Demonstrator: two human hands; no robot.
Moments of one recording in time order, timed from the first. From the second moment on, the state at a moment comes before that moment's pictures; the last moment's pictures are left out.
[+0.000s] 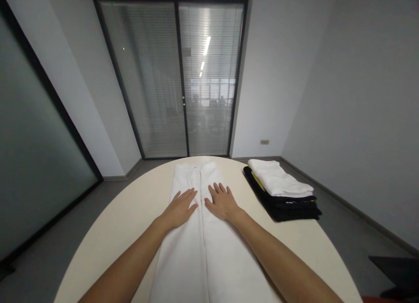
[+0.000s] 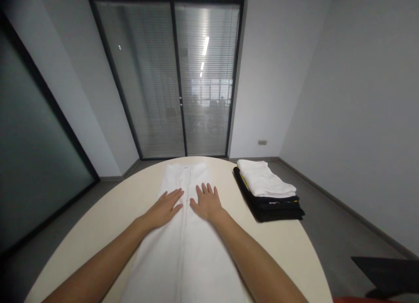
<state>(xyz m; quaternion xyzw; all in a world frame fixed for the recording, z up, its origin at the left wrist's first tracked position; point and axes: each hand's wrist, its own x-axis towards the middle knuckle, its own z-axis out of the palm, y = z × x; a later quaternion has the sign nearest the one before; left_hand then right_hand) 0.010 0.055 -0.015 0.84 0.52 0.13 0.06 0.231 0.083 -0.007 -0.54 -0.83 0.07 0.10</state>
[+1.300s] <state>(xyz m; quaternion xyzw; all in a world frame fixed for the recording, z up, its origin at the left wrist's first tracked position) 0.008 0.049 -0.020 0.78 0.61 0.13 -0.01 0.225 0.060 0.007 -0.49 -0.85 0.14 0.11</state>
